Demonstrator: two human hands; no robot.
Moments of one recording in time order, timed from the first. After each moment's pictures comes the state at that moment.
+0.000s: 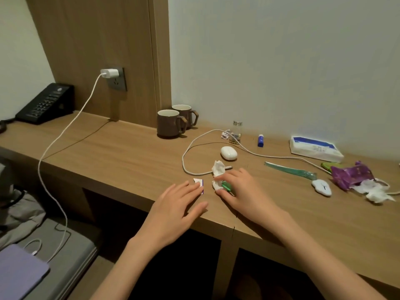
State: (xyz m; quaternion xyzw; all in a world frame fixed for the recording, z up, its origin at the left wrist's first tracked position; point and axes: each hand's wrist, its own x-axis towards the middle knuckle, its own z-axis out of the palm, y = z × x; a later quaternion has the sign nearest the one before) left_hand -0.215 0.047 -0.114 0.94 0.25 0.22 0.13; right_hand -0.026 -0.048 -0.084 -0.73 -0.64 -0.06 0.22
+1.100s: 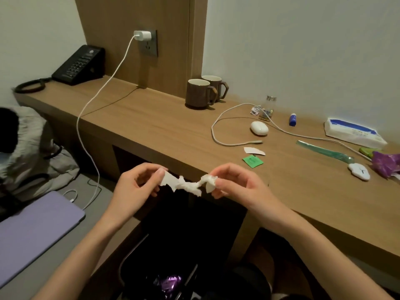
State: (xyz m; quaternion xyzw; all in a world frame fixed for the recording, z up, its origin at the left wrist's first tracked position) left_hand -0.332 0.054 -0.124 0.71 0.34 0.42 0.46; right_hand -0.124 -0.076 -0.074 -0.52 -0.53 0.44 0.50
